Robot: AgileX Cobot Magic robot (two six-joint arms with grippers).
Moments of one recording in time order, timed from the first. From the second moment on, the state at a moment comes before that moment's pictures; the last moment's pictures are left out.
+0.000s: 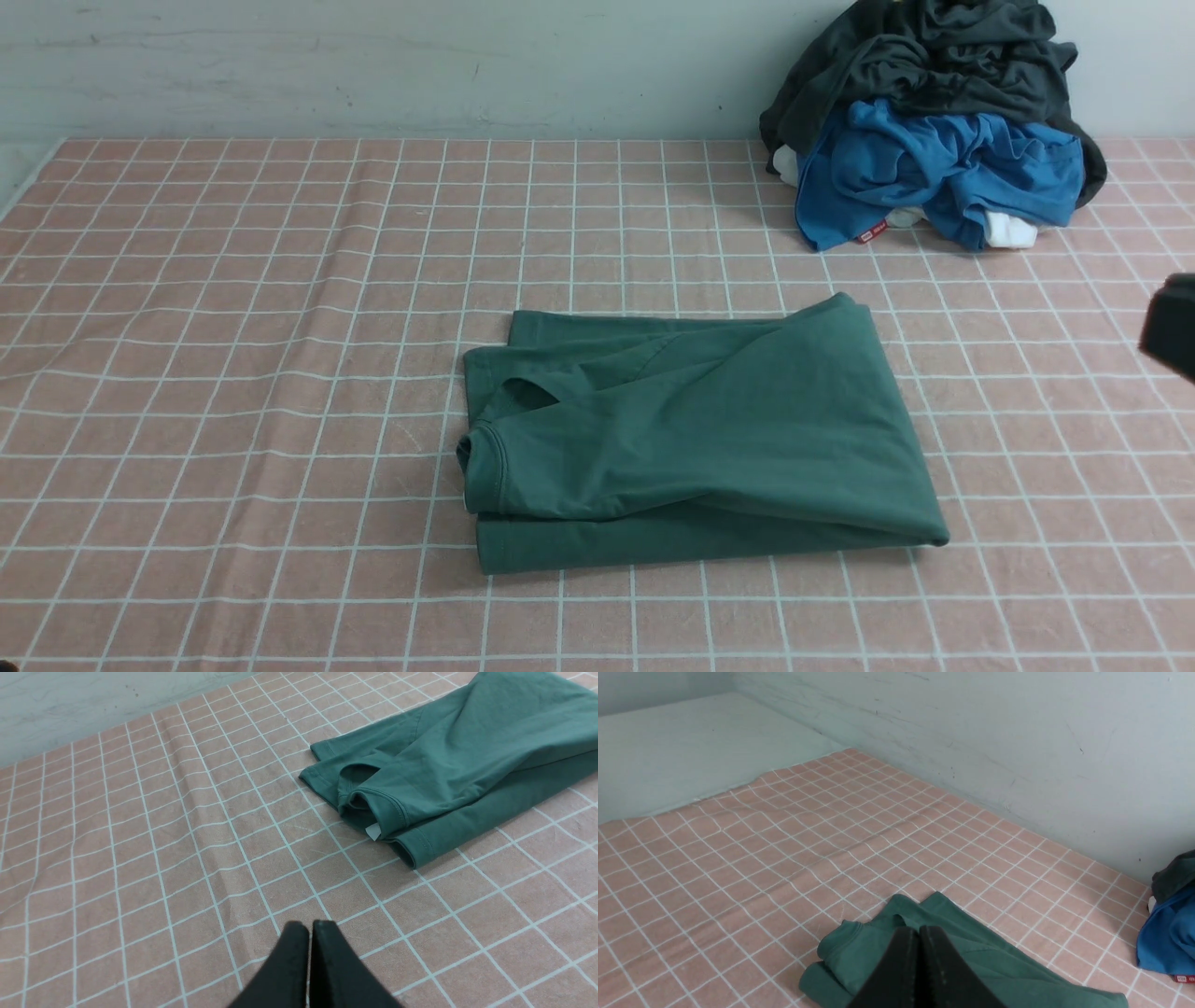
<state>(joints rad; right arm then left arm) 0.67 0.58 -0.76 0.02 0.50 -0.04 -0.17 0.08 -0.47 -0.17 0.86 0.35</state>
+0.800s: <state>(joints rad) -0.13 -0.01 0.03 -0.06 0.34 0.17 -0.17 0.08 -0.47 -0.17 0.86 0.35</state>
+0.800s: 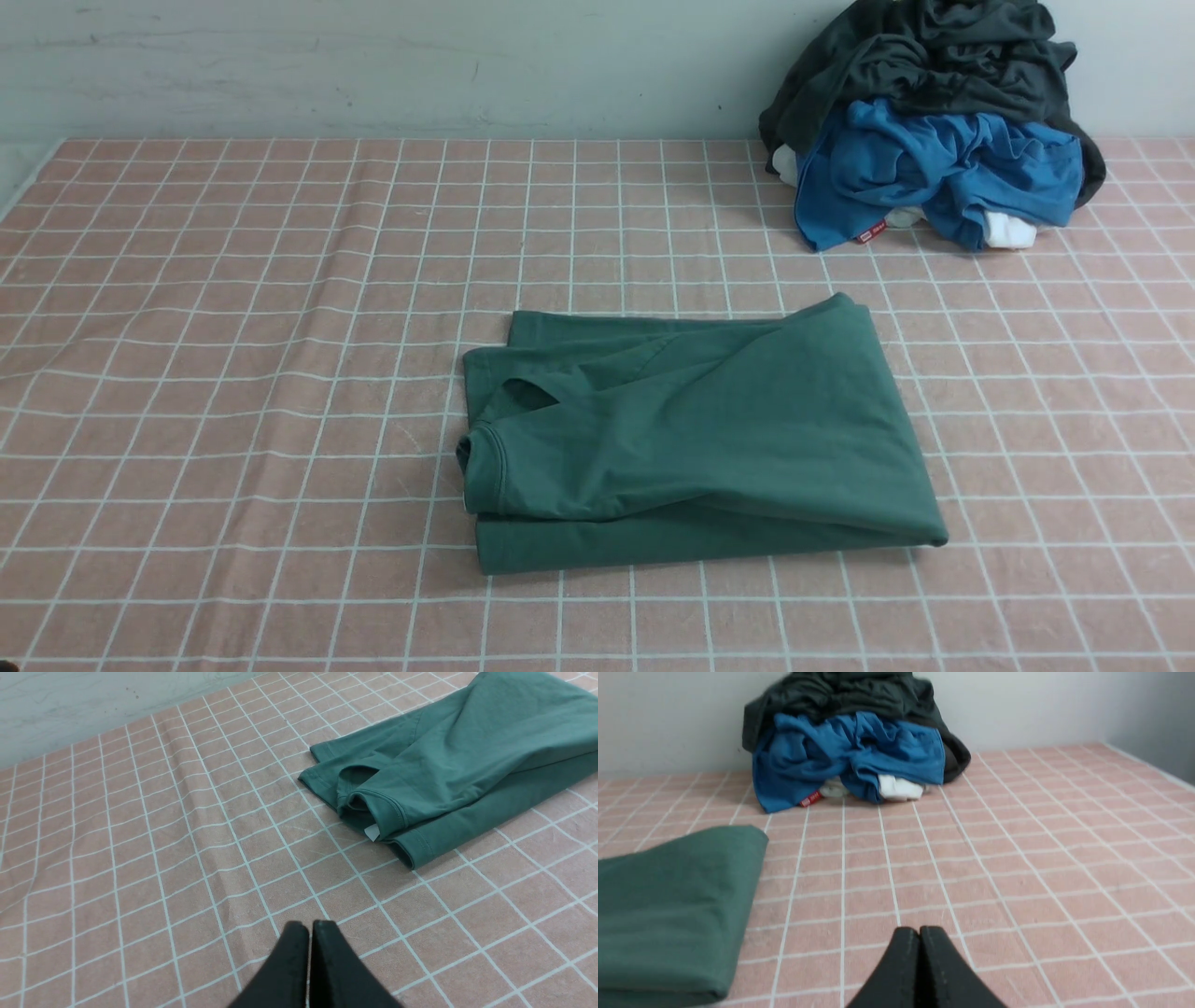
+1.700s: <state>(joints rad) -0.03 -0.01 0.02 -0.07 0.35 0.16 -0.17 0.08 -0.47 -0.17 0.86 0.35</state>
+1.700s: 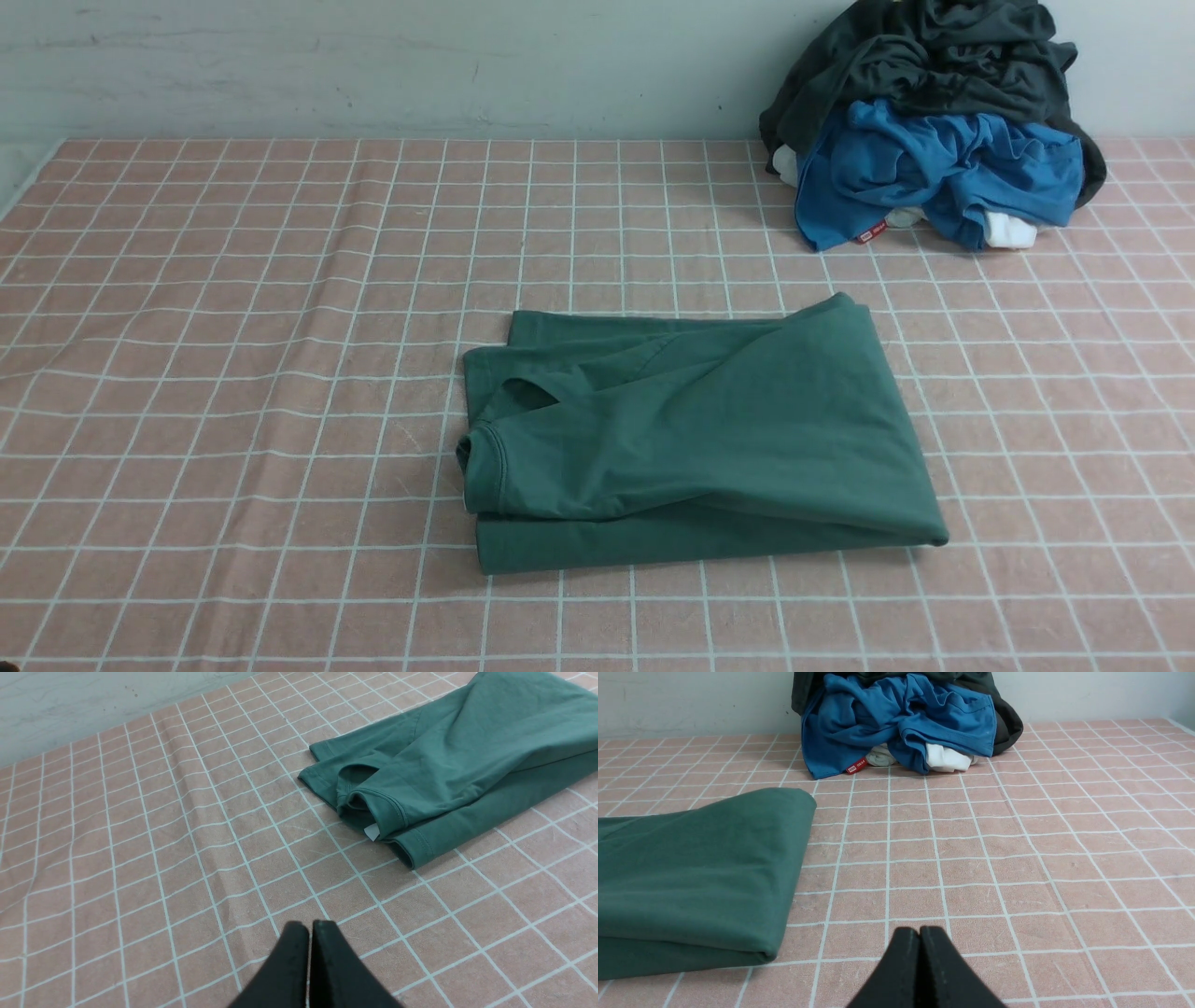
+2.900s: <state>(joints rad) -0.03 -0.01 0.02 -0.07 0.35 0.16 -0.17 0.08 -0.44 -0.15 0.78 0.35</state>
